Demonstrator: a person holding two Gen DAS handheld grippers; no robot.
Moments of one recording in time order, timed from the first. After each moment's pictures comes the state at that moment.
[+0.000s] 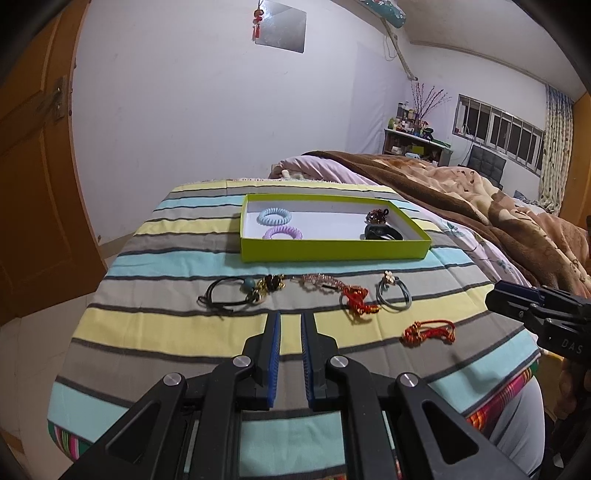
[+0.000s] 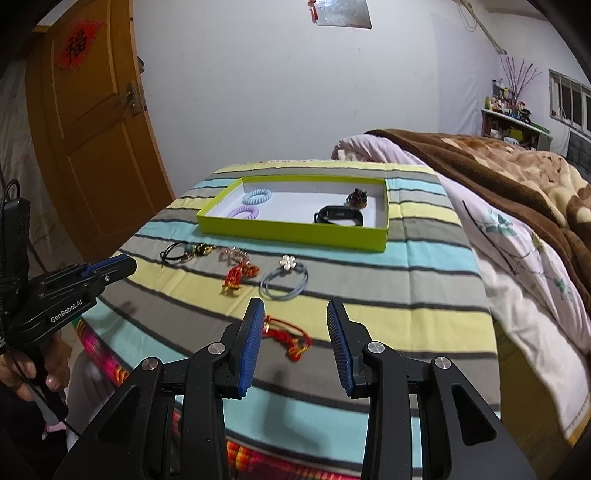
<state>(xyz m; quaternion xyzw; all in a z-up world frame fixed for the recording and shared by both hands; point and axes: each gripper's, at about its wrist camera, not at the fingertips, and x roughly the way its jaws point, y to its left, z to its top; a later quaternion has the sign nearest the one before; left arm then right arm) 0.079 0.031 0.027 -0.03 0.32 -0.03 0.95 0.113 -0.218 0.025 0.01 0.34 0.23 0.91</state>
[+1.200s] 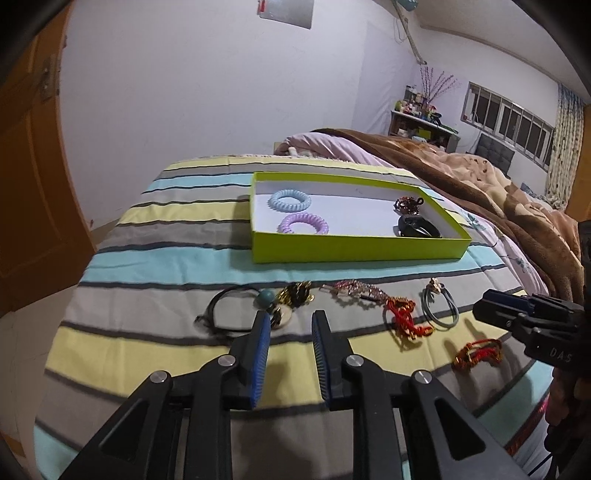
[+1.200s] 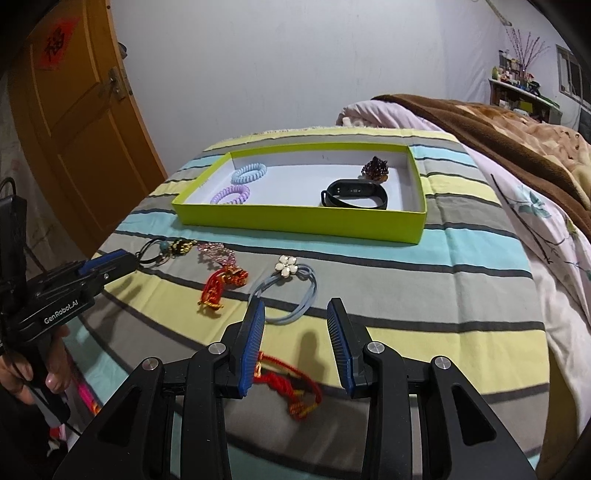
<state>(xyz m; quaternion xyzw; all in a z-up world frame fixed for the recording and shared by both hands) 0.154 0.052 -0.003 -0.03 0.36 -0.04 0.93 0.183 -0.186 -0.012 0.02 0.40 0.23 0.89</state>
